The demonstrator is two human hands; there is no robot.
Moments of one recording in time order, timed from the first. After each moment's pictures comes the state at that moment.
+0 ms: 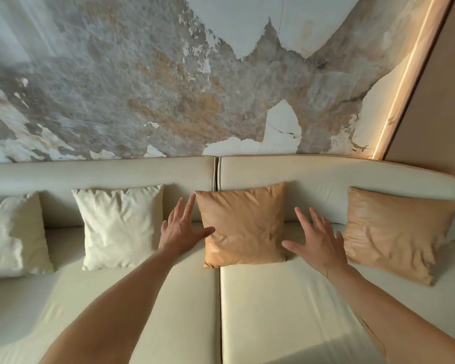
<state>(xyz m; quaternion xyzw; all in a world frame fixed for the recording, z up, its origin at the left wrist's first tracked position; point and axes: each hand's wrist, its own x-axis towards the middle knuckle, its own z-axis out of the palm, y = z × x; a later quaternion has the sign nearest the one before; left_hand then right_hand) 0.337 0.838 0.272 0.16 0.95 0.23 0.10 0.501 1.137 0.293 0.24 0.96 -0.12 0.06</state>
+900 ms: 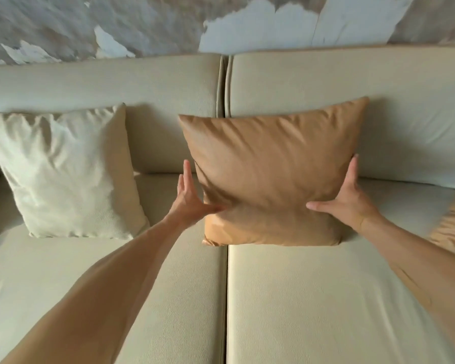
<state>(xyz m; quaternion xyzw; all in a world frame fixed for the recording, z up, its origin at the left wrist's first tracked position) 0.210 0.900 -0.044 0.05 0.90 0.39 0.20 0.327 1.227 -0.019 0.30 0.86 -0.41 0.04</state>
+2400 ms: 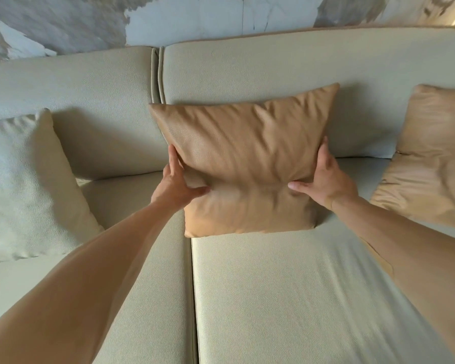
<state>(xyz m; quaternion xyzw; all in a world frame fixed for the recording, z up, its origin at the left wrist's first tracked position) 0.215 0.994 -0.021 0.10 0.93 0.28 0.21 0.362 1.290 -0.009 0.31 0.92 -0.22 0.06</state>
